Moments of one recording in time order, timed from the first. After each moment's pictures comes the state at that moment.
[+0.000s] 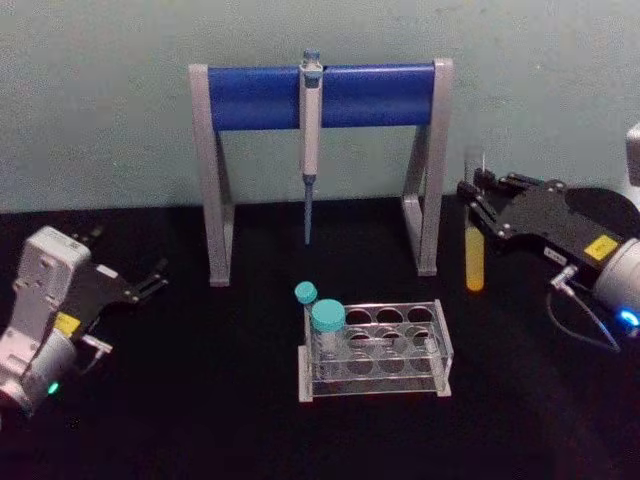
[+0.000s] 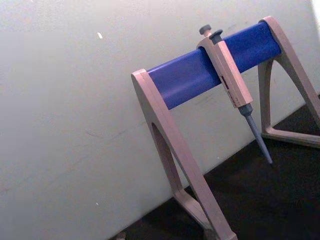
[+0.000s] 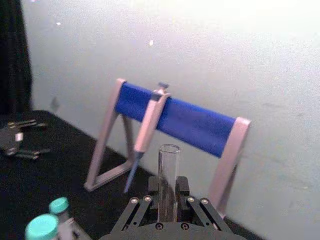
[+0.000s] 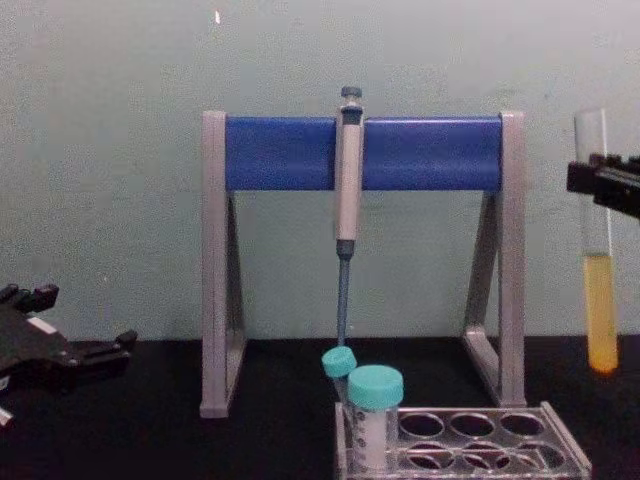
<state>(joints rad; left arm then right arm) -0.20 0.60 0.45 -1.41 -0.25 -0.12 0.03 0.17 0.62 -0.28 -1.72 0.47 0.06 0.35</state>
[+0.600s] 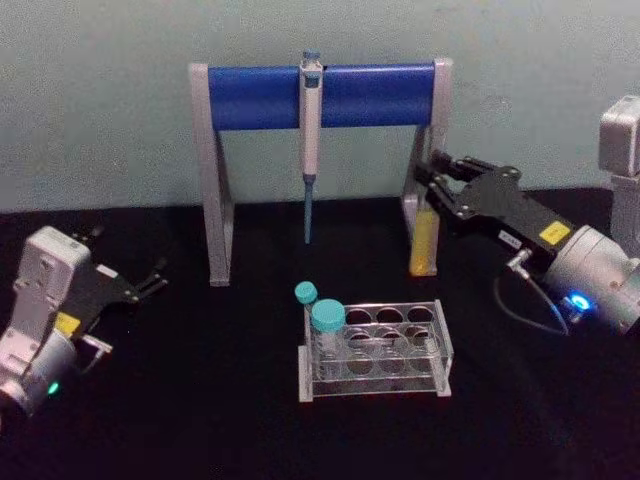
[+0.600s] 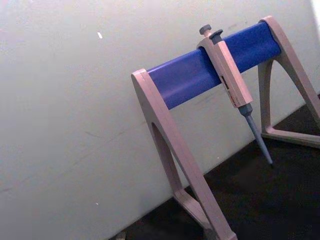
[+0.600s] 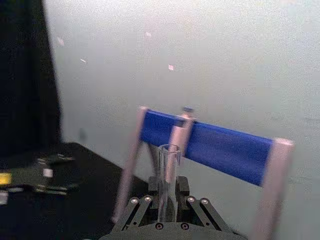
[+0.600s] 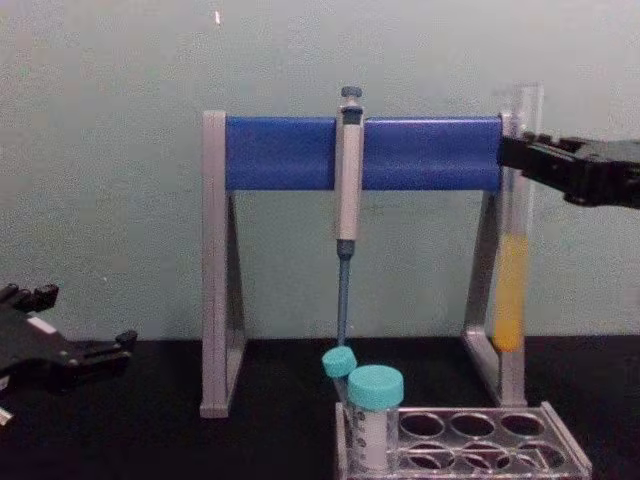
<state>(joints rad) -0.20 0.60 0.45 -1.41 -0.25 -0.12 0.03 0.25 0.48 -0.30 -1.60 0.52 0.01 0.46</state>
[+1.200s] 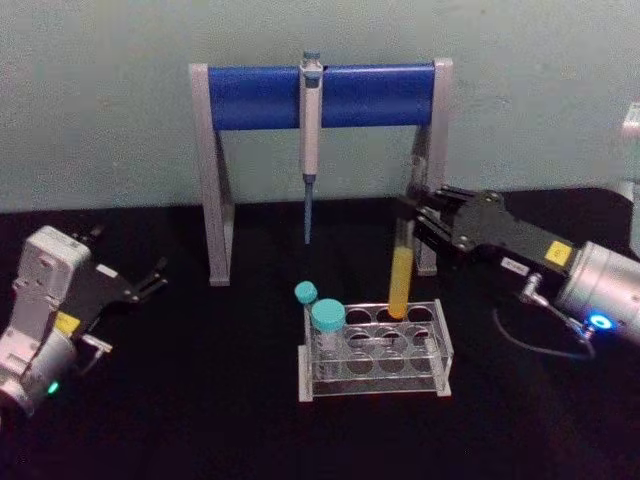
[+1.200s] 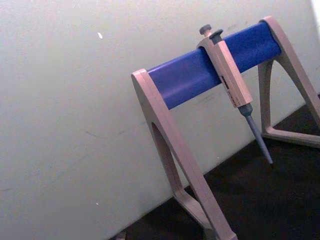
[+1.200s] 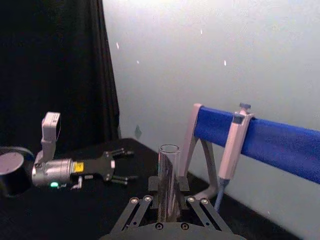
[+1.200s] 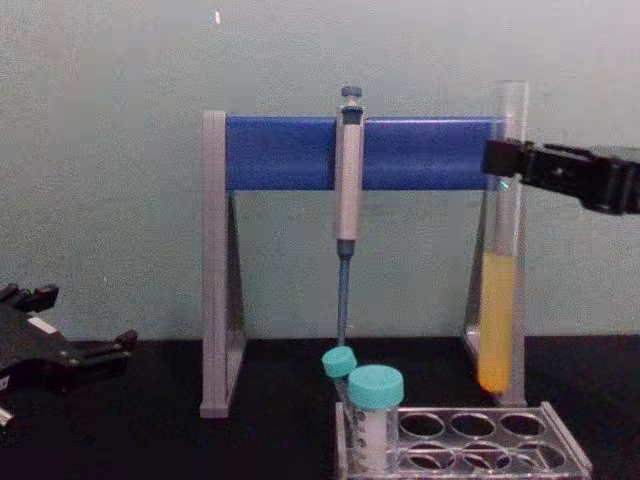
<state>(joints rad) -0.20 0.60 0.45 -1.41 -0.25 -0.12 0.03 0.25 0.57 -0.34 -1.64 0.69 0.05 0.65</state>
